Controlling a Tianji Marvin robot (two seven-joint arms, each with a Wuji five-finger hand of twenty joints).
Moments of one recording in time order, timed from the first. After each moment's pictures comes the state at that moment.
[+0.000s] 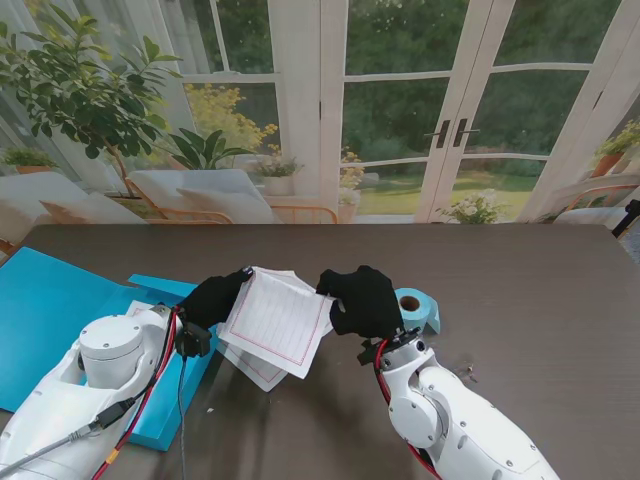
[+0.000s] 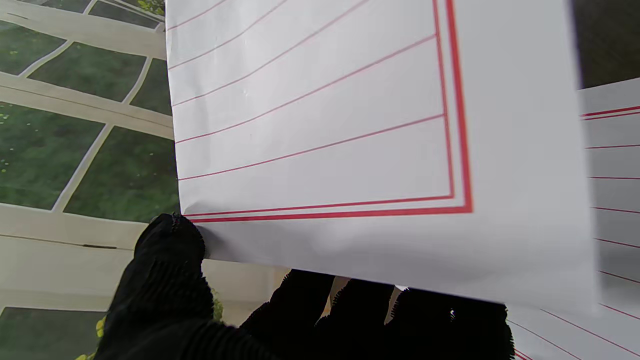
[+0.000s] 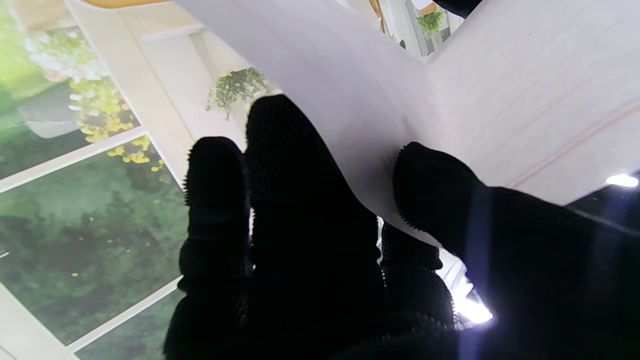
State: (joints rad) left arm 1.43 -1.15 -1.35 -1.47 -0.37 0.29 -0.35; right arm -1.35 -1.19 0.87 -1.38 -0.90 -0.24 -0.75; left_hand 0.78 -0.08 -0.01 0.00 0.74 0.44 0.18 0.29 0.66 0.50 0.11 0.40 0.43 0.50 0.24 0.59 0.16 0.41 0.34 1.10; right_hand 0.55 -0.76 1.37 -0.40 0.85 -0.13 1.17 0.08 1.29 0.00 0.69 0.52 1.29 0.04 0.87 0.55 0.76 0.12 1.27 0.32
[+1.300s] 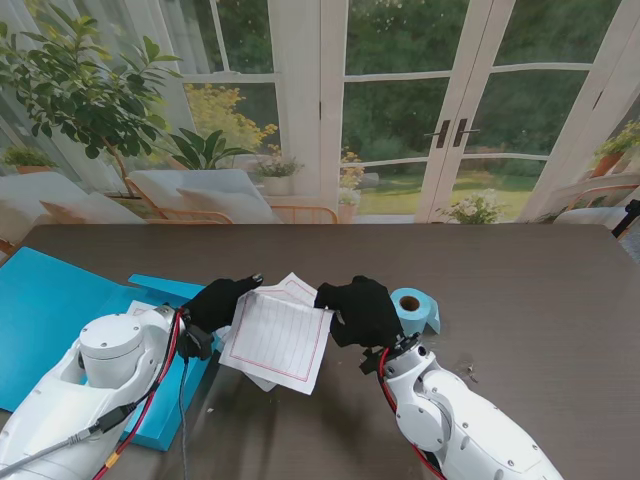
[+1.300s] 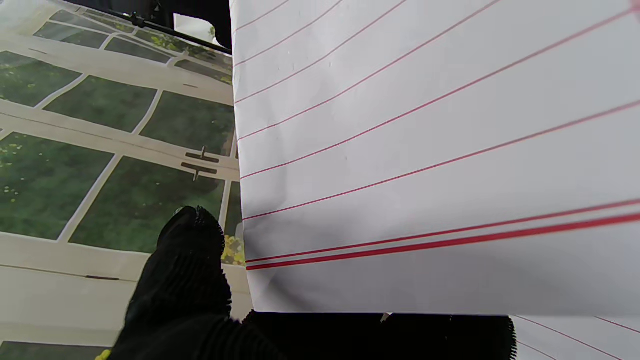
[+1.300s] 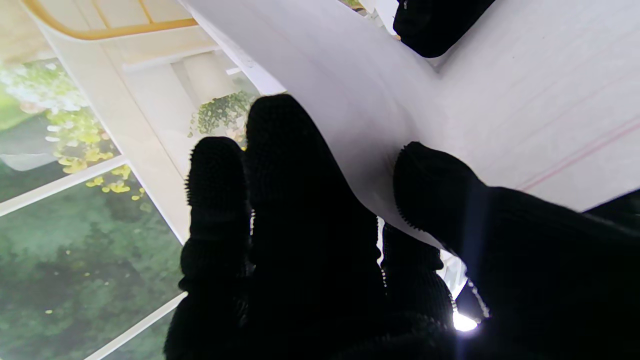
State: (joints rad) left arm 1.43 -1.14 -1.34 -1.48 -0.40 0.29 -0.41; right arm -1.34 -1.18 0.86 -1.33 -0.92 -0.34 -0.75; left_hand 0.89 -0.10 -0.01 0.00 0.85 0.44 0.44 0.58 0.79 0.49 0.17 0.54 0.50 0.52 0.38 0.67 0.22 0.43 0.36 1.15; right_hand 0.55 -0.76 1.37 -0.40 0.85 -0.14 1.18 0.08 1.29 0.00 0.69 0.53 1.29 0.04 0.87 0.55 0.76 0.11 1.27 0.32
